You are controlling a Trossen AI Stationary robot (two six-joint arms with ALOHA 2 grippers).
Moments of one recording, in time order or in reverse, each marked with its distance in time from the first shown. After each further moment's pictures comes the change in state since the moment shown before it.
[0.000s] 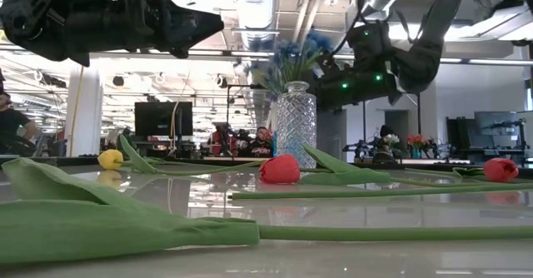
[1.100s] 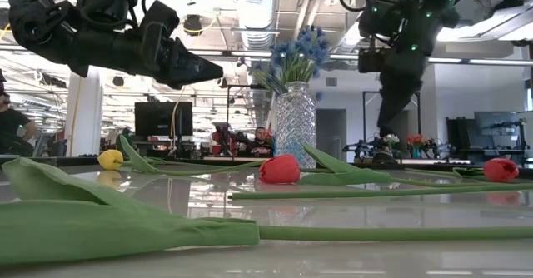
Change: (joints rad) left arm 0.100 0.000 0.000 -0.241 -0.044 -0.084; right arm 0.032 -0.501 0.178 -1.696 -0.129 -0.044
